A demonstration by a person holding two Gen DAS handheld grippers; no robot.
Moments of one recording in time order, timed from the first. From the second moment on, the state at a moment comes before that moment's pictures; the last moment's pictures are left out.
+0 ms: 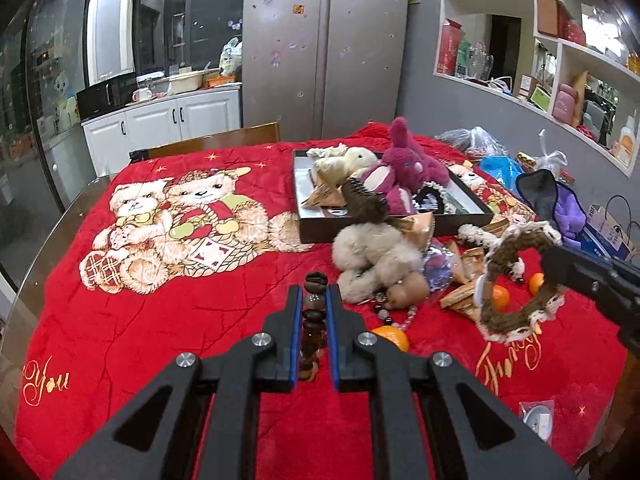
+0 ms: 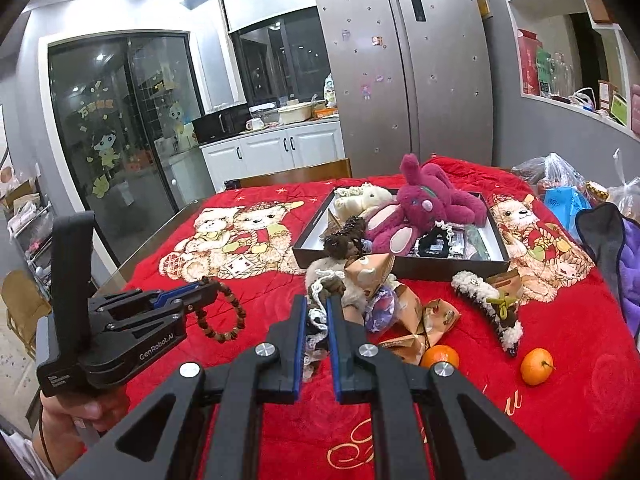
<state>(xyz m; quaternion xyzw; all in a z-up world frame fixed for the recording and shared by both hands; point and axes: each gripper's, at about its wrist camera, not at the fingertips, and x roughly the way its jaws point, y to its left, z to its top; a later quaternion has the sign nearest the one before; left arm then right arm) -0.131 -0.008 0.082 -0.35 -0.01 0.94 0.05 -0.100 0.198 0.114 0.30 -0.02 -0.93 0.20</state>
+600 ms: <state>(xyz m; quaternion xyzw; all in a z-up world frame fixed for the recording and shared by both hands) -0.142 0.027 0.121 -0.33 0.00 0.94 0.08 -0.098 0.200 0.131 0.29 -0.02 -0.94 0.17</state>
